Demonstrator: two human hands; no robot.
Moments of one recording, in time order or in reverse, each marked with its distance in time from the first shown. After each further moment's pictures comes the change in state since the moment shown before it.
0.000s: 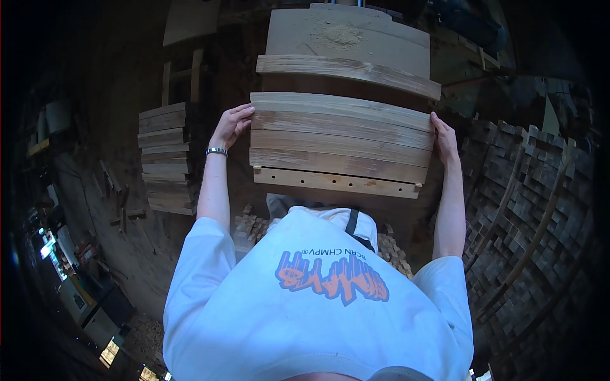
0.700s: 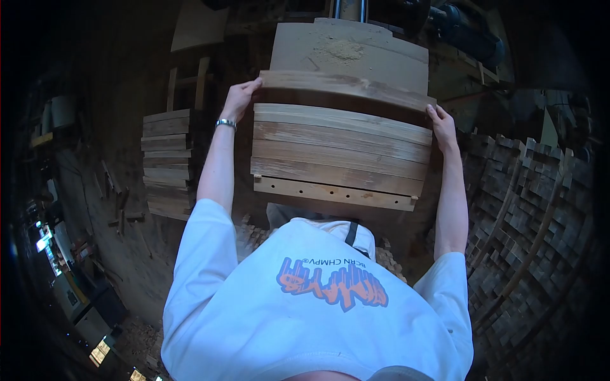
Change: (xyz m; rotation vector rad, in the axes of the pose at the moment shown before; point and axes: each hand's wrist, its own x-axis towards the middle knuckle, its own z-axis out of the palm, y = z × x) left_hand 0.071 0.047 0.023 0.296 0.209 0.188; right_hand 0.029 -0.058 0.019 -0.135 0.020 -0.237
